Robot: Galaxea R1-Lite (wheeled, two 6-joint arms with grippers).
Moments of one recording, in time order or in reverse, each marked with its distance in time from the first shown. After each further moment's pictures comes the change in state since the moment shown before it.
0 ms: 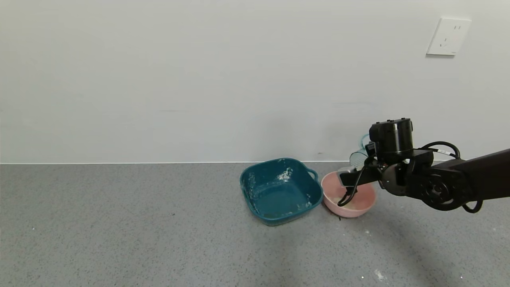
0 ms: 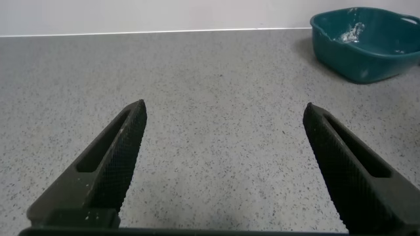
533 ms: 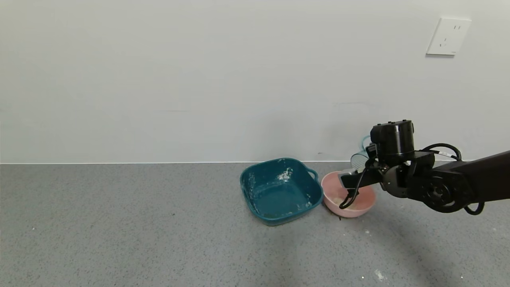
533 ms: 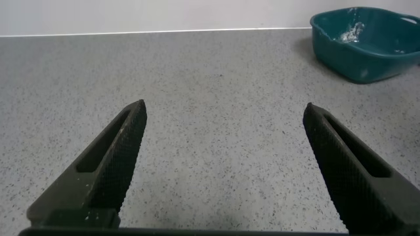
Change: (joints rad) left arm 0.000 0.000 0.000 0.000 0.000 0.000; right arm 0.006 -0.003 0.019 -0.019 -0.001 -0.023
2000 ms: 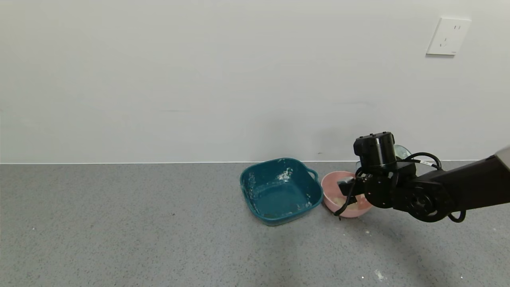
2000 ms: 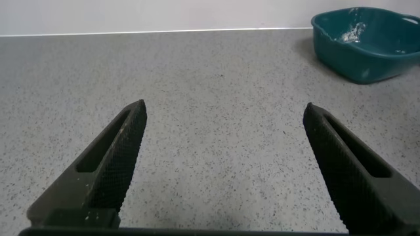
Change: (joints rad) left arm 0.000 0.000 0.000 0.000 0.000 0.000; right arm 0.061 0.048 0.010 -0.001 -0.267 -0.003
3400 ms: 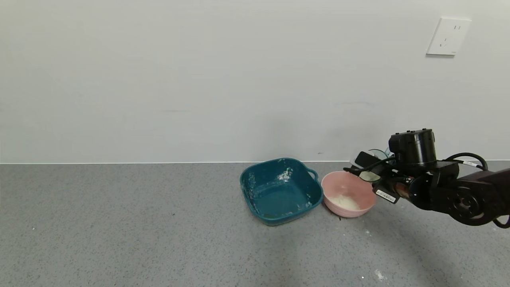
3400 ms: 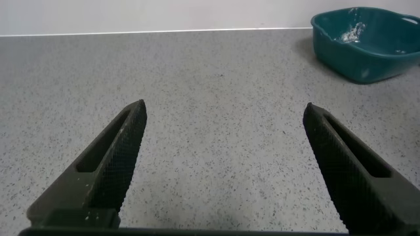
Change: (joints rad) left arm 0.000 0.000 0.000 0.000 0.000 0.000; right arm -0.116 -0.136 0.137 0.009 0.450 0.959
